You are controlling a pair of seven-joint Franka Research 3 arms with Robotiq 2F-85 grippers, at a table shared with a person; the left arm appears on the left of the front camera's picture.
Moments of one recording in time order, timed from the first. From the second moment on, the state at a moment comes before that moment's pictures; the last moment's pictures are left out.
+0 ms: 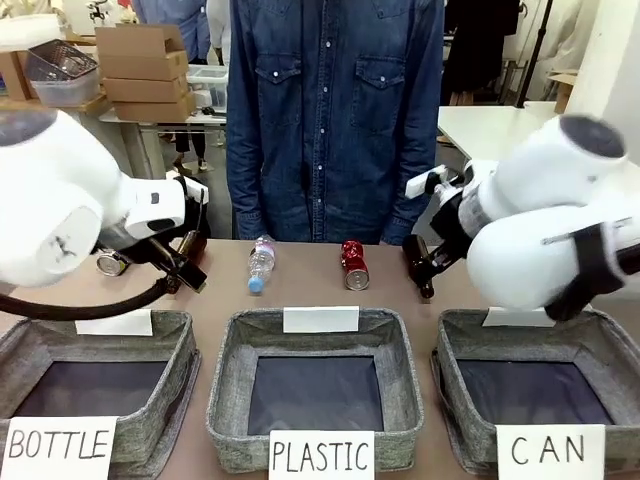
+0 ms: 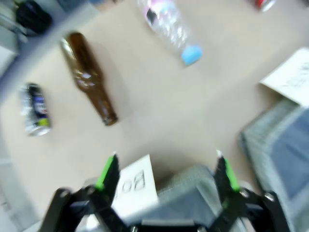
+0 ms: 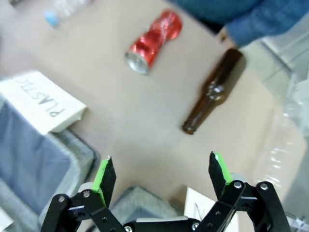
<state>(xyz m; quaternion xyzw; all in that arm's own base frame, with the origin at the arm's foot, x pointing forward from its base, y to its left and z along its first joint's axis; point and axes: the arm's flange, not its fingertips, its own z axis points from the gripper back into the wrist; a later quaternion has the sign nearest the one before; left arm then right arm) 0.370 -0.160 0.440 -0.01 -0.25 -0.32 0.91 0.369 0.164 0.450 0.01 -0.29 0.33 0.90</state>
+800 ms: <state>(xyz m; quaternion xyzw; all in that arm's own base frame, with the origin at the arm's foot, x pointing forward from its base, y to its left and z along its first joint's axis) 0.297 -0.142 0.540 -0.07 -0.27 -0.36 0.89 0.303 0.124 0.559 0.11 -0.35 0.30 0.88</state>
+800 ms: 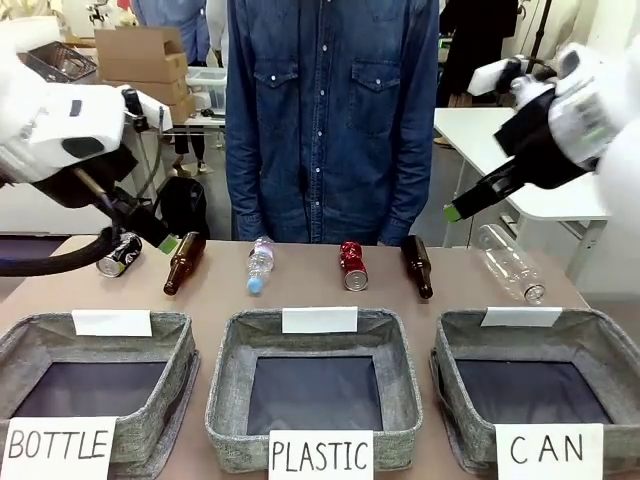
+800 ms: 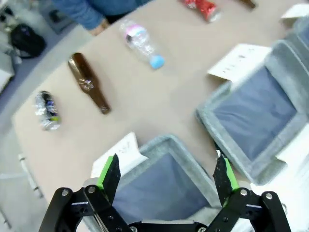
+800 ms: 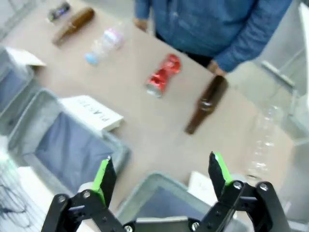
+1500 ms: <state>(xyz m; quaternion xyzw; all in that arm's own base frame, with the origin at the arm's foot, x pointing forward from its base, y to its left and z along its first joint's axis) 0.323 0.045 0.505 -0.55 -0.22 -0.19 0.78 0.296 -0.092 0.535 0.53 -0.22 -0.05 0.82</state>
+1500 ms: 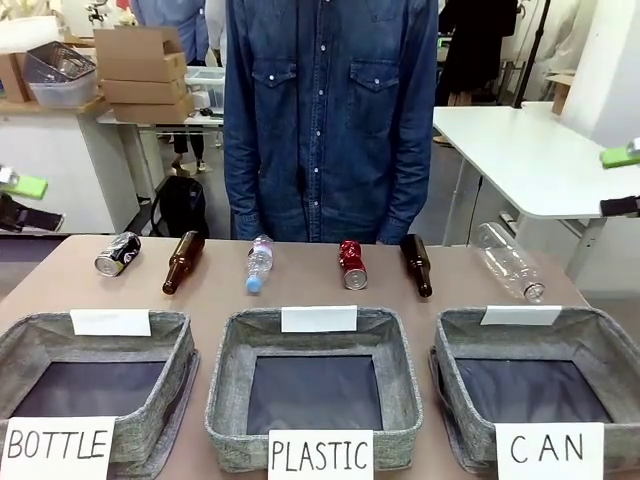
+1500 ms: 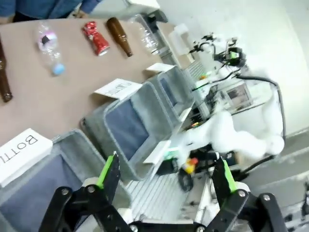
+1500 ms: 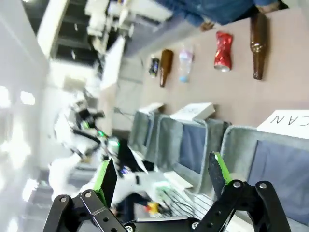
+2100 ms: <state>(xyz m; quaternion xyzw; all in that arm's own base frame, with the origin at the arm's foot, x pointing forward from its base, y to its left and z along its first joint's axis) 0.319 0.046 0.503 -0.55 -0.20 -0.18 0.79 0.298 -0.081 0.533 0.50 -0.21 -0.07 0.84</state>
